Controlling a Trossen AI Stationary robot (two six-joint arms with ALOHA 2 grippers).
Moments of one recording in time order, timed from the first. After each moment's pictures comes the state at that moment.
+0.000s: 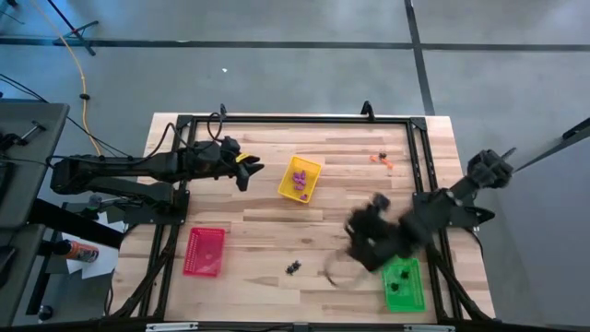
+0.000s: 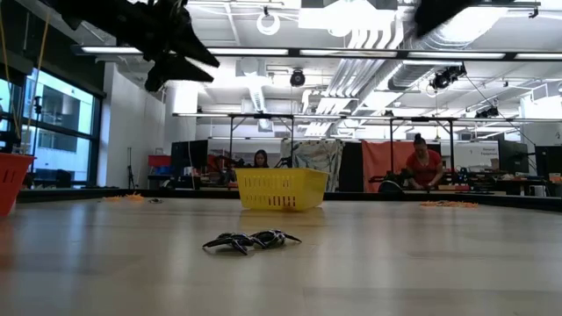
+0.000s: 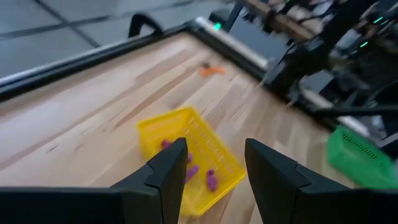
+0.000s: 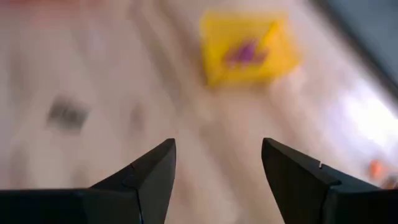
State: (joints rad) left arm 0.16 0.94 0.62 -0.05 -0.16 -0.48; right arm 0.57 1.52 1.34 -1.07 0.70 0.91
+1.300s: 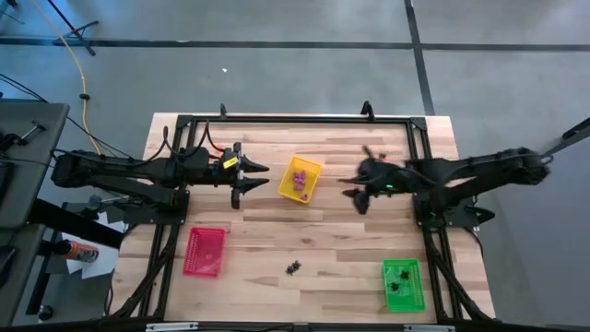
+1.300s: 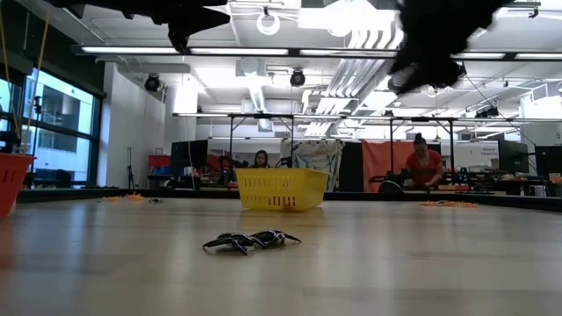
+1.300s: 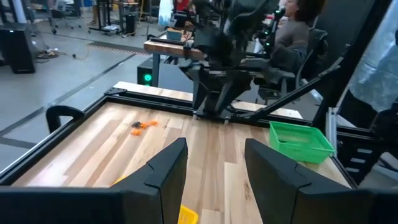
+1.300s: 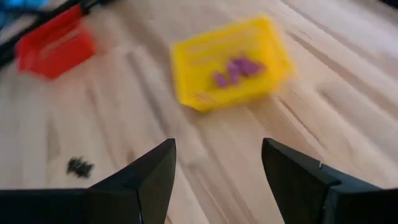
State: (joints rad) left arm 0.02 0.94 0.62 0.21 -0.06 -0.13; right arm 0.09 1.01 0.77 -0.51 0.26 0.65
